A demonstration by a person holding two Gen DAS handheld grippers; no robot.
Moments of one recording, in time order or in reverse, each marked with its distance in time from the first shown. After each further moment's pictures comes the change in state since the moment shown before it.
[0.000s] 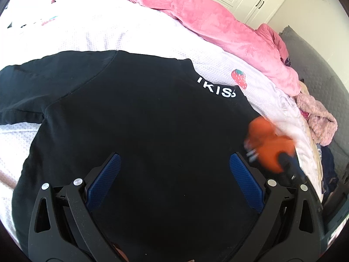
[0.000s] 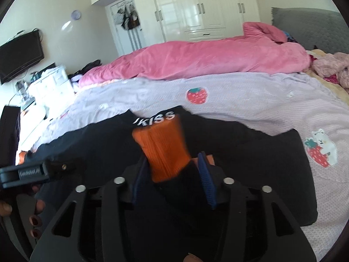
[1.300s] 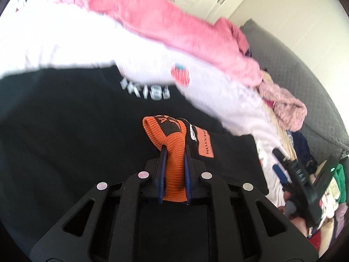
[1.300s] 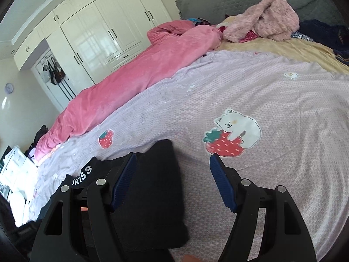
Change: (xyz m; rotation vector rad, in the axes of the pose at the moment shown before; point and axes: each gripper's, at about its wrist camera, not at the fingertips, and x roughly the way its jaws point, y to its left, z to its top) left arm 0.000 -0.065 0.011 0.120 -0.041 -0.240; right arm -0.055 -0.146 -0.005 0.525 -0.132 -0.311
